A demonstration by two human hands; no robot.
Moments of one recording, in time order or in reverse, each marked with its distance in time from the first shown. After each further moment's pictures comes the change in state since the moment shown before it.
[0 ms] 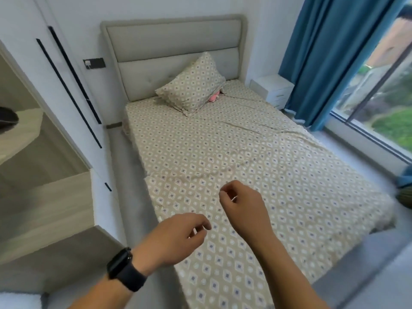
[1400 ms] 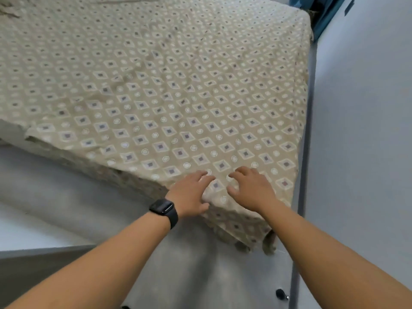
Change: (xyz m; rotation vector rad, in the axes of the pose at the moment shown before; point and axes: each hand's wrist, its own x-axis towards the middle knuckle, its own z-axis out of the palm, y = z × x) left_hand 0.126 -0.381 0.357 0.382 -0.493 0.643; right_hand -0.131 0.309 0.450 -0.503 -0.159 0.663
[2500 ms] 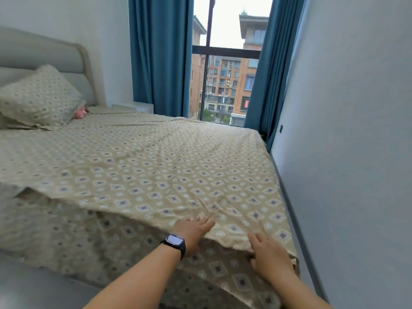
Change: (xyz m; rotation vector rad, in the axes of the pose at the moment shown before) left_hand 0.047 -0.042 0.125 0.476 0.247 0.159; right_hand -0.049 0.042 0.175 -0.098 0.455 0.184
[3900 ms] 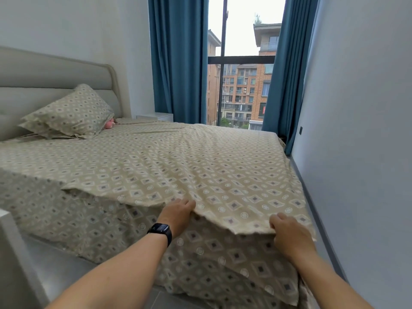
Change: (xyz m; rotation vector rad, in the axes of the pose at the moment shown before) left_hand -0.060 -0.061 -0.006 0.074 0.514 -0.202; right_hand -0.009 0.006 -0.020 0.028 0.292 -0.006
